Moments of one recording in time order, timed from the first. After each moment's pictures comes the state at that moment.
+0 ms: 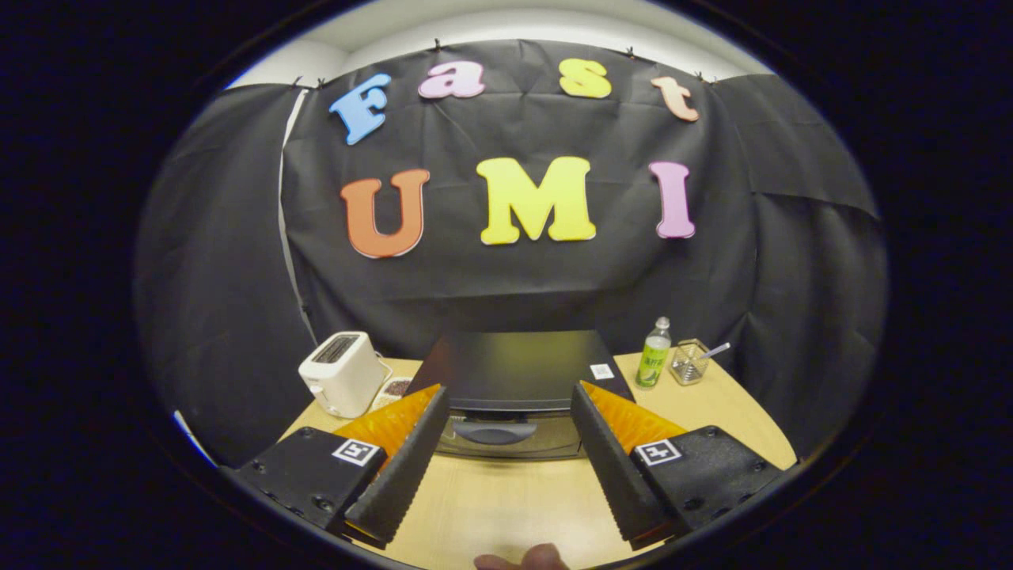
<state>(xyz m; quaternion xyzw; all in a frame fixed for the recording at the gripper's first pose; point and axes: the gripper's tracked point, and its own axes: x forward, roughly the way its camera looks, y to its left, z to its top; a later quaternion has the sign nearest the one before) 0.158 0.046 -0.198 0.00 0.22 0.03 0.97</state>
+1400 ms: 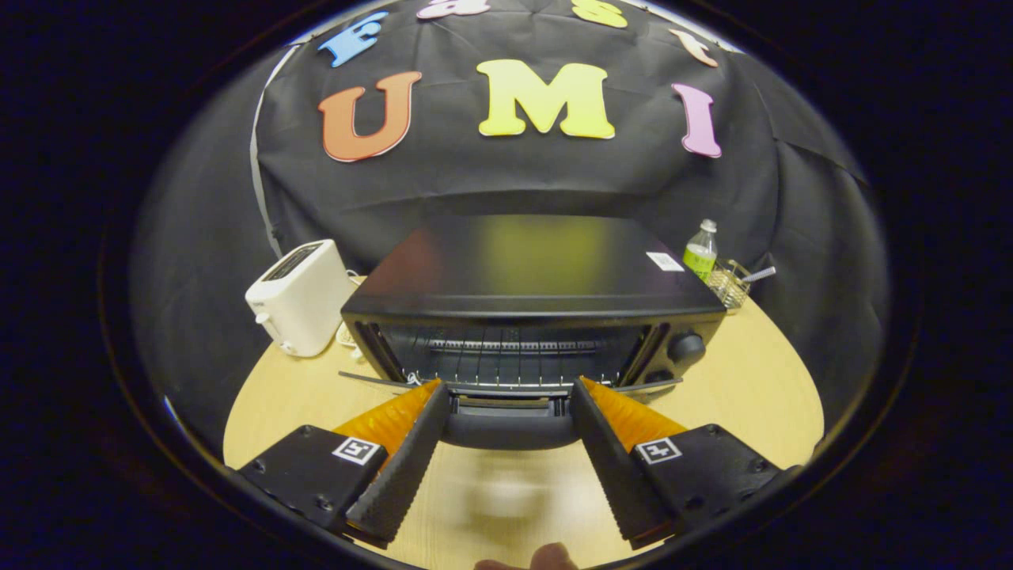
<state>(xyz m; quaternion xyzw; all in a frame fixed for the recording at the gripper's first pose) 0.173 0.066 -0.357 0.00 0.35 0.01 0.94</state>
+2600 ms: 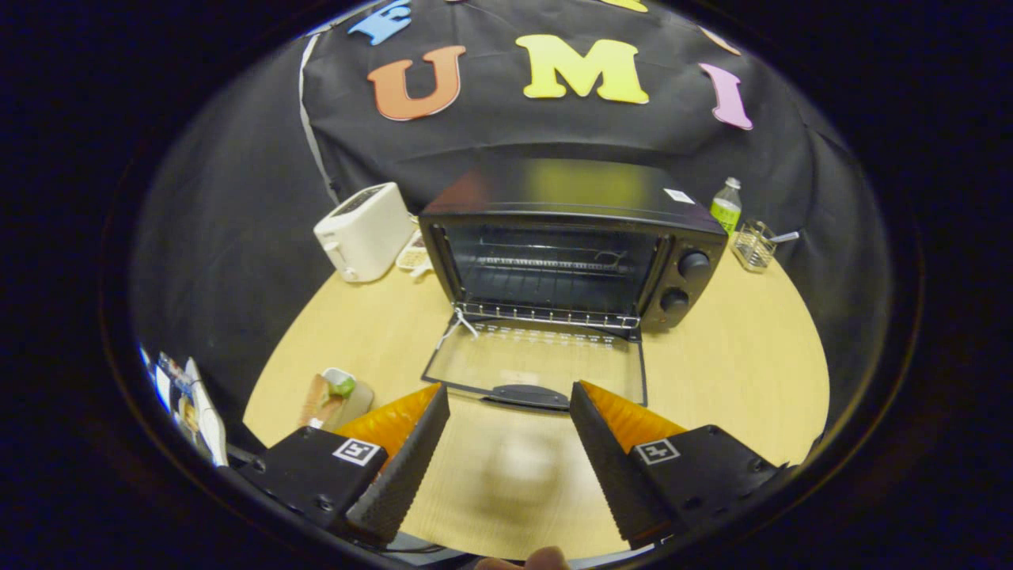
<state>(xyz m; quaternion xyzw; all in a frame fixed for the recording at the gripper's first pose) 0.063 0.081 -0.343 0.01 0.43 0.12 0.89</state>
